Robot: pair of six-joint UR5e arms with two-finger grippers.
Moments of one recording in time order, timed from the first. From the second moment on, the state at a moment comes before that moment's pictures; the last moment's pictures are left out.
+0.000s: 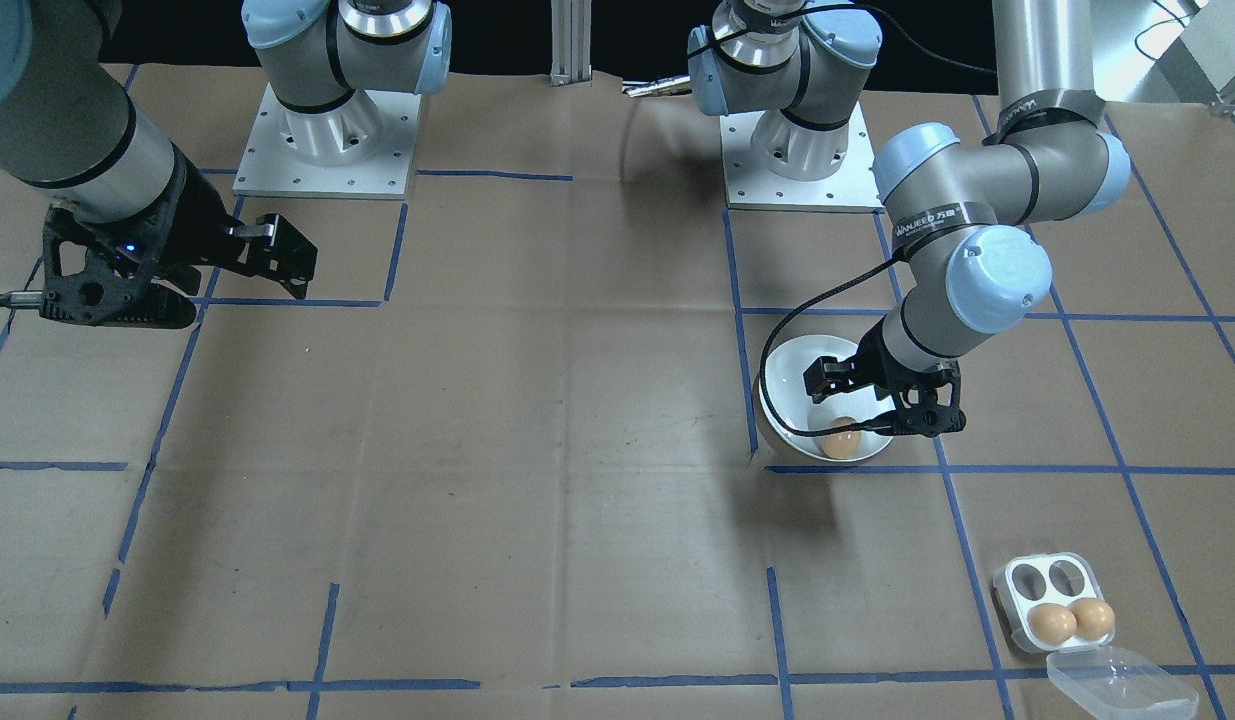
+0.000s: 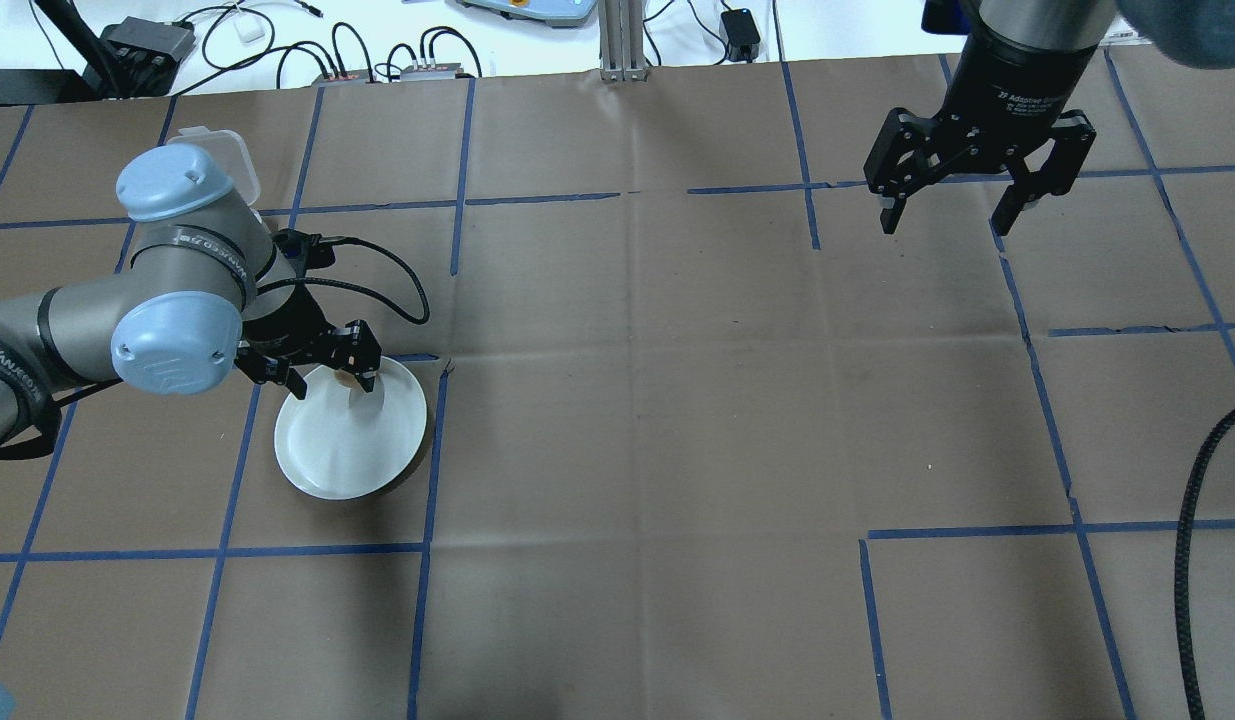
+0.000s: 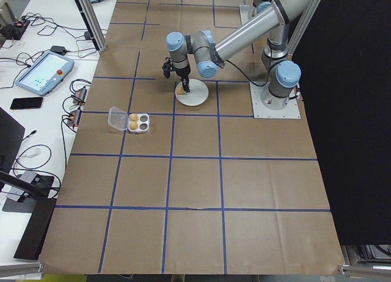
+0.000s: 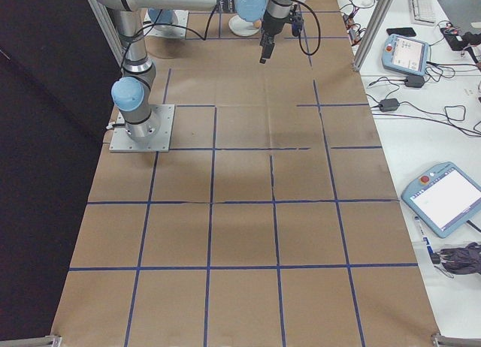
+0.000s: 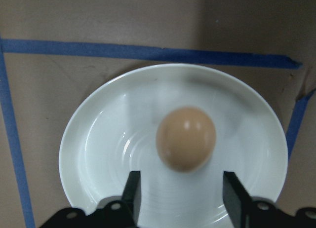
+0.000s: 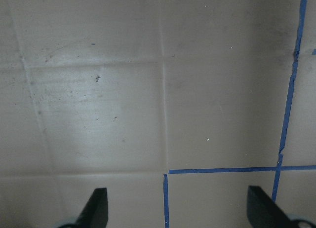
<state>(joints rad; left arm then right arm) -1.37 -1.78 -1.97 -1.10 1.58 0.13 1.51 -1.42 1.43 -1.38 -1.54 -0.02</state>
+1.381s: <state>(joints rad) -1.21 -1.93 -1.47 -1.22 1.57 0.52 1.51 -1.43 1.43 -1.38 -1.54 -0.02</state>
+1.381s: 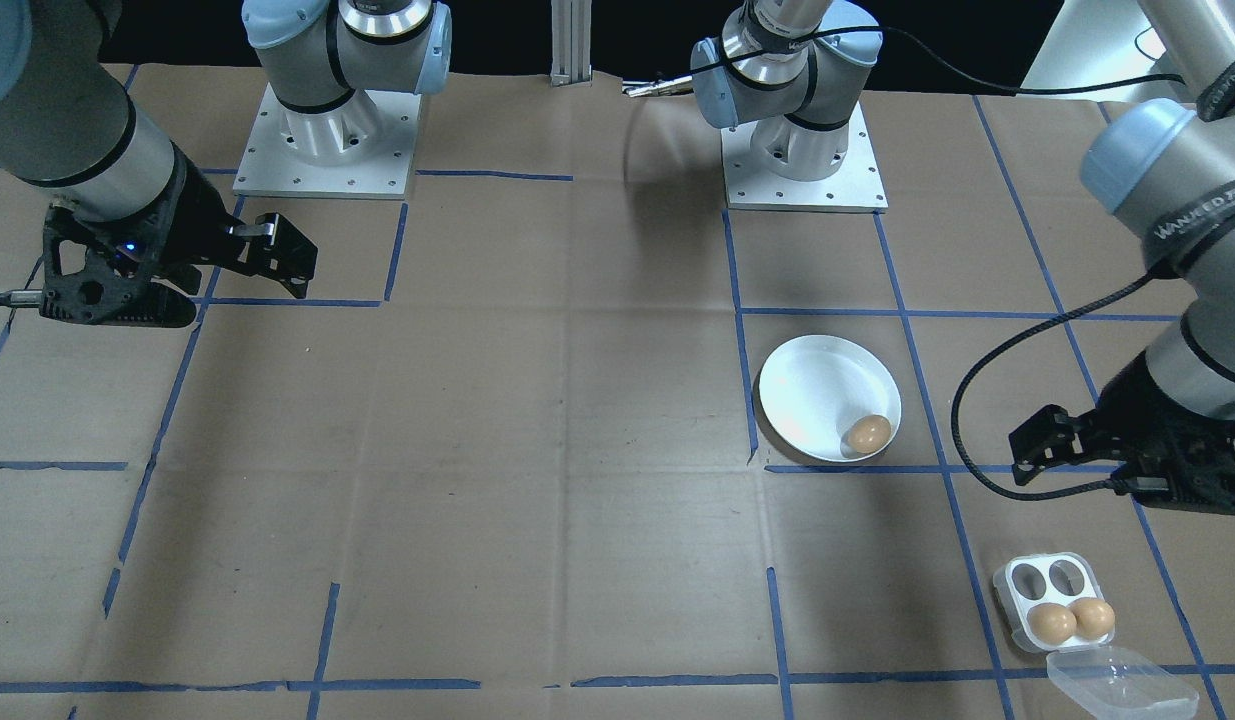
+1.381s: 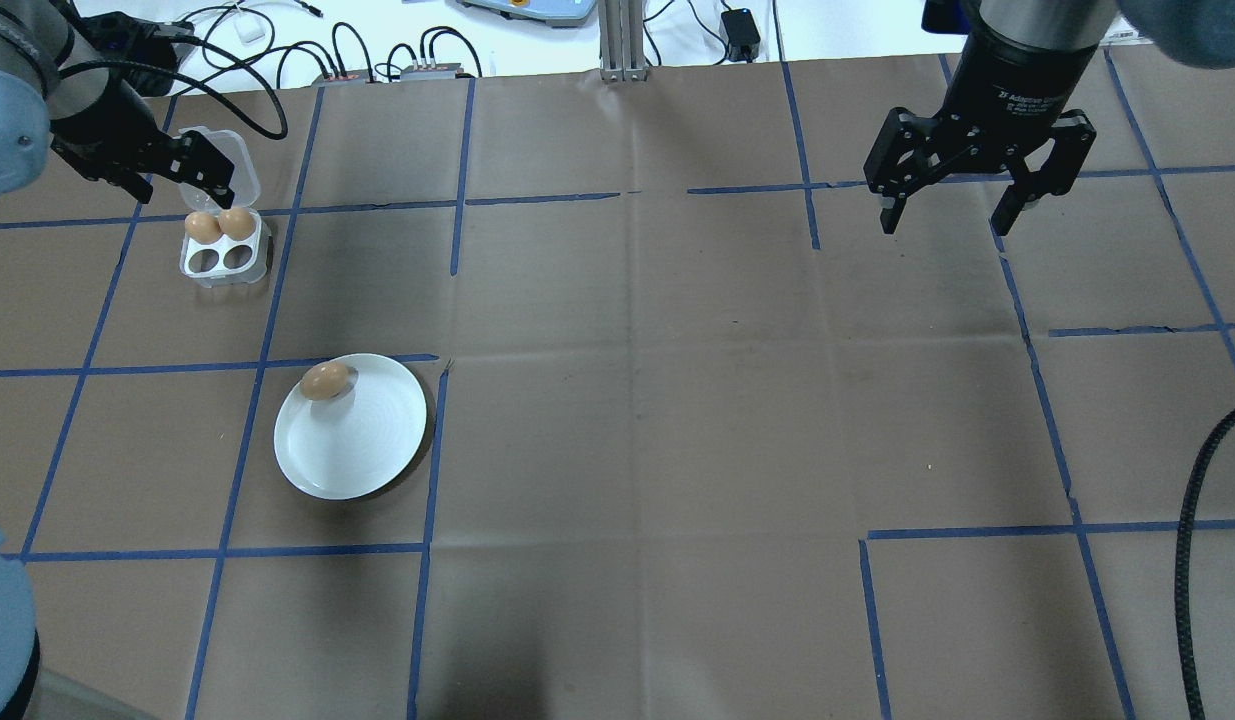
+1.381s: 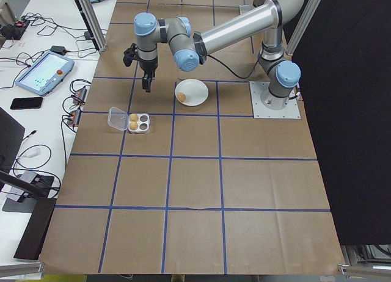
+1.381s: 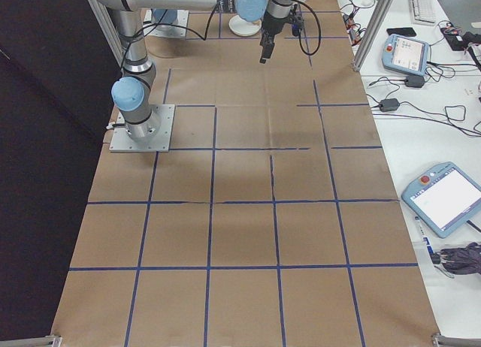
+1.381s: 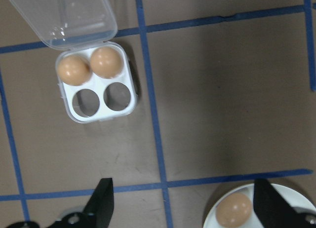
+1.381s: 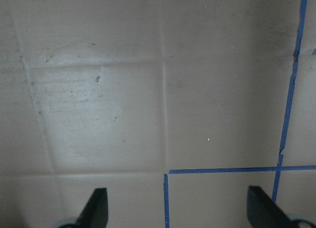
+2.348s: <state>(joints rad) -1.19 -2.15 -1.20 -1.27 1.59 1.27 1.51 -1.43 1.43 -1.38 -1.54 -0.02</state>
